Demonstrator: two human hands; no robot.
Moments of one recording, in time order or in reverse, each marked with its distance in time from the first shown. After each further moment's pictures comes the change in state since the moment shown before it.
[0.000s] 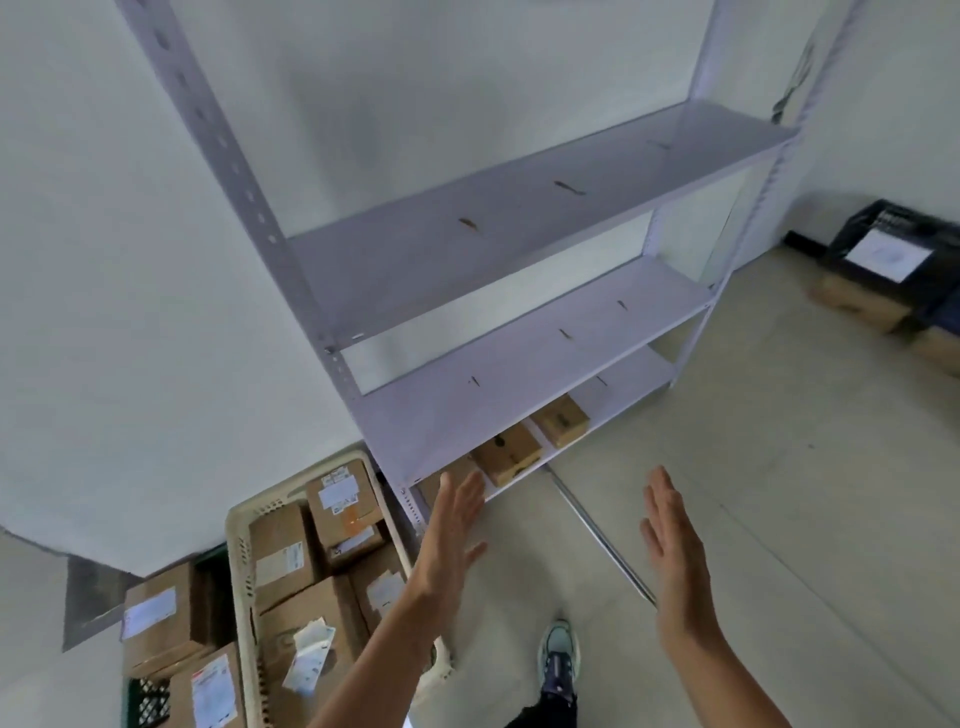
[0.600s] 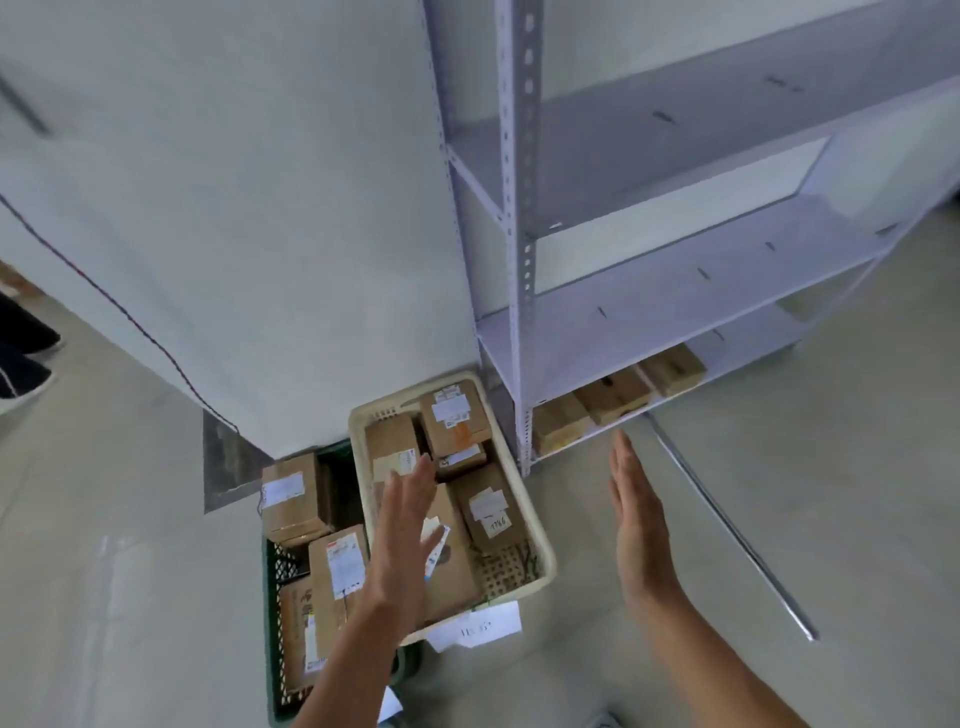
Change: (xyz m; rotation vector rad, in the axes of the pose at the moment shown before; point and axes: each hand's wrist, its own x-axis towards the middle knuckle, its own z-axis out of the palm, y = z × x) left_hand -0.121 -0.051 -0.252 -0.087 0.300 0.067; right_hand -0.112 0.092 0.221 -0.120 -0.284 0.032
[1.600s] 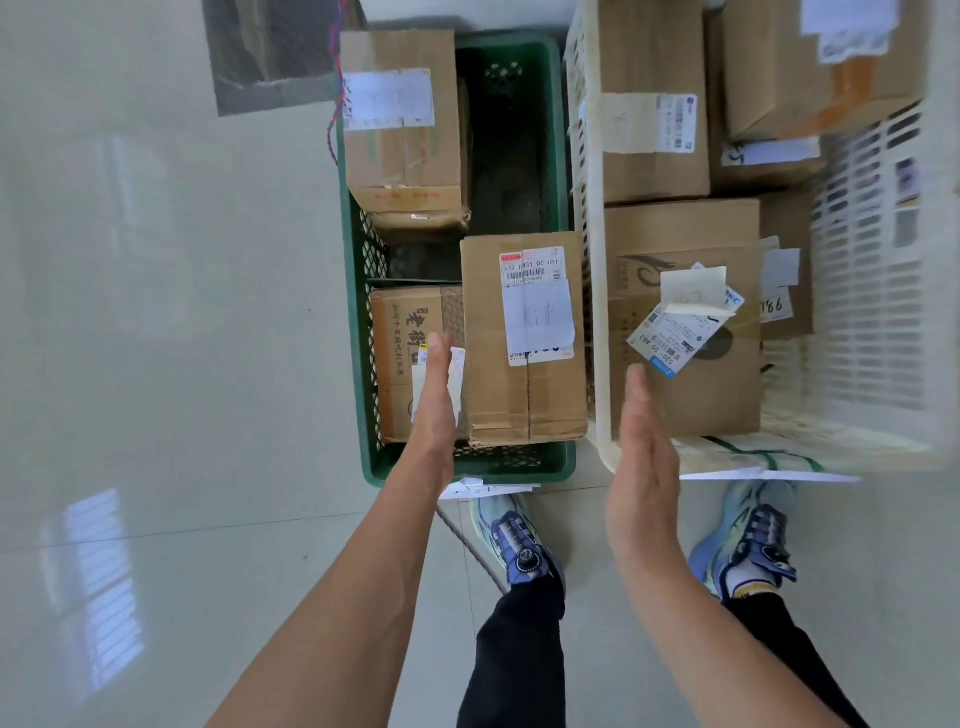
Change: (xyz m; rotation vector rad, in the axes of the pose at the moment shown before) left_hand 0.202 -0.397 -0.397 -0.143 0.333 -0.536; right_hand -0.058 0.450 0.364 -0.333 -0.099 0.429
